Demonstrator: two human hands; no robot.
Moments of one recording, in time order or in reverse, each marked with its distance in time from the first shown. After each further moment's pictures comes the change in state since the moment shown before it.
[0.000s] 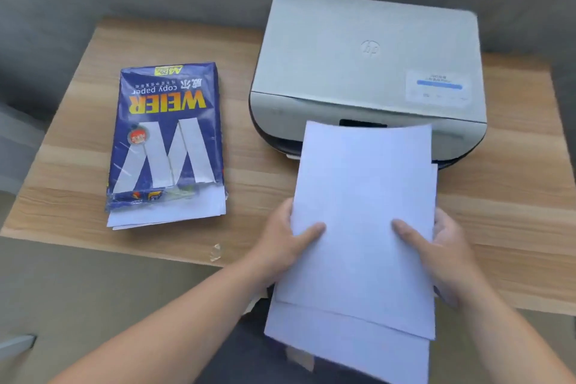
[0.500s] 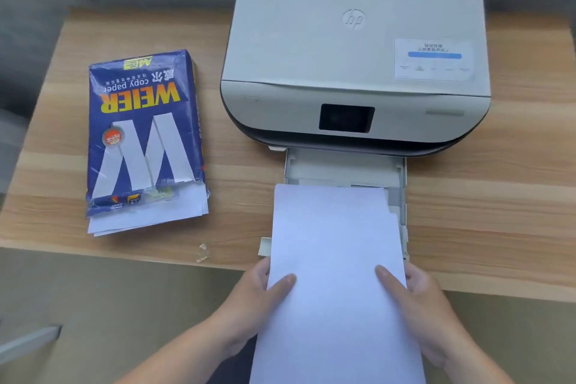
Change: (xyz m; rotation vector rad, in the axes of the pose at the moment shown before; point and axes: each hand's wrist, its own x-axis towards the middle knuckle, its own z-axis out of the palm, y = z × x) left_hand -0.047 -0.044 0.006 -0.078 -0.096 -0.415; right_hand -0.024 0.079 -0.014 0.098 -0.077 0.427
